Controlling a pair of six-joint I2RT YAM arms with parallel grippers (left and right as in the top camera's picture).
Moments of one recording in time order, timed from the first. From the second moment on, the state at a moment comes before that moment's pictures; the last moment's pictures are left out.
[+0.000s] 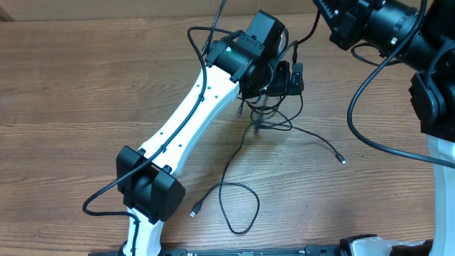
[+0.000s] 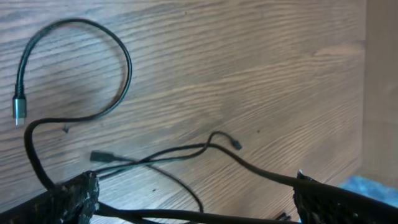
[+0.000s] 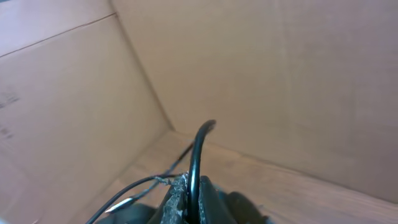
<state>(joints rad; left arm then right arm) -0.62 2.07 2.11 -1.09 0.35 -0.58 0.16 1.48 2.06 -0.71 -0.61 0.28</state>
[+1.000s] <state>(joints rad) -0.55 2.07 2.12 -1.36 0.05 -0.37 0.16 1.49 2.06 -0.80 -0.29 0.30</state>
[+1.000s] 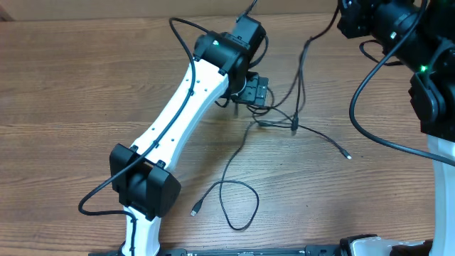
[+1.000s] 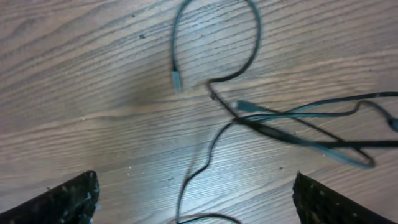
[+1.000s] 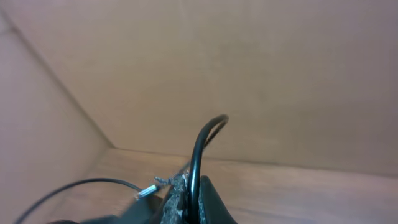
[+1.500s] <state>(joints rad) -0.55 1.87 2.29 -1.27 0.27 -0.14 0.16 1.55 2.06 -0.92 -0.24 0.21</state>
